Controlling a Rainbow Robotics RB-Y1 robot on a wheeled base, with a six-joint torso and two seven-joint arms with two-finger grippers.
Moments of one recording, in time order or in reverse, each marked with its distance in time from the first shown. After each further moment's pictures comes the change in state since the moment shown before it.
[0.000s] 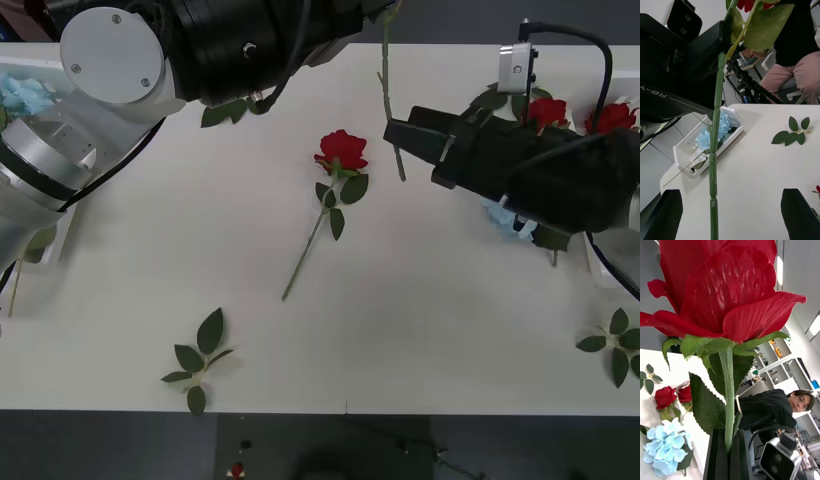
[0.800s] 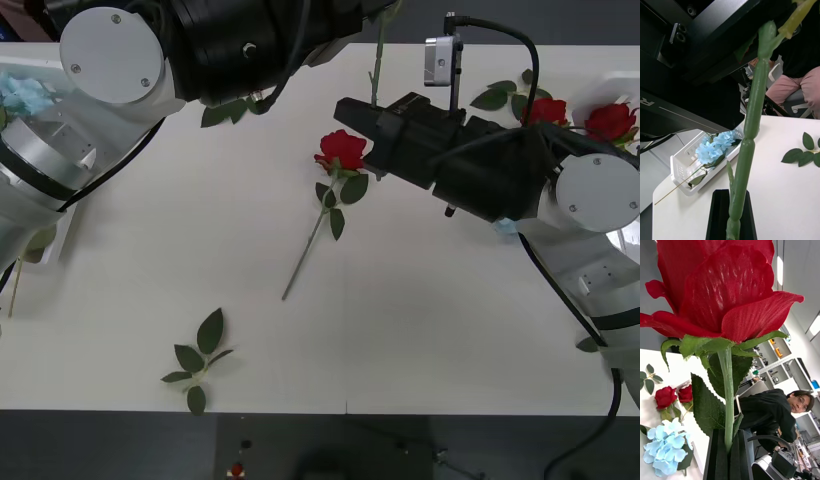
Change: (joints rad) right arm -0.088 0.261 0.000 0.090 0.230 0.041 0.000; left arm 0.000 0.001 0.000 0.000 0.000 0.000 0.000
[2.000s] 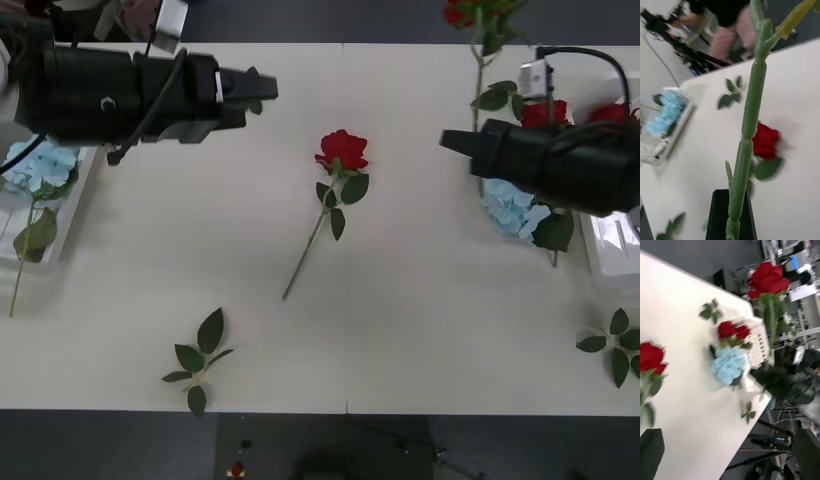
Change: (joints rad) right arm -0.003 -0.424 0.002 0.195 -0.148 0.076 -0.313; left arm 0.166 0.381 -0.001 -0.032 0.200 0.322 0.000
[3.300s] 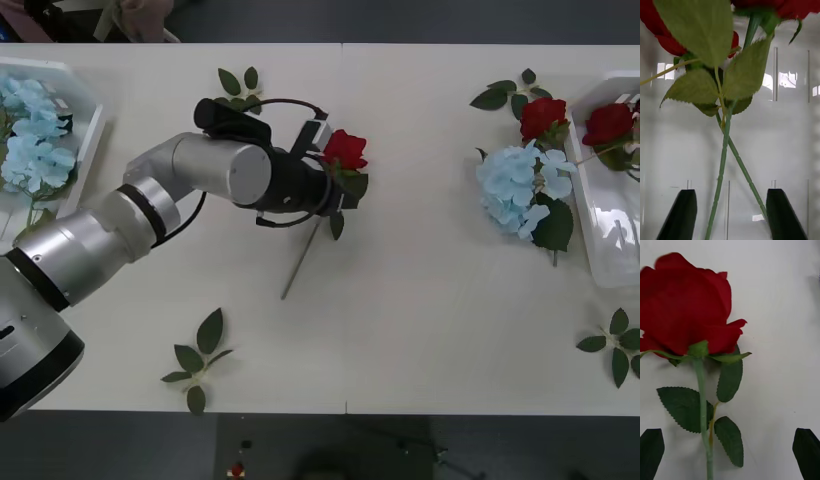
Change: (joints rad) right arm -0.236 -0.311 0.370 0.669 0.410 -0.079 -0.112; left arm -0.240 -0.596 -0.267 0.637 -0.806 -0.035 -0.018
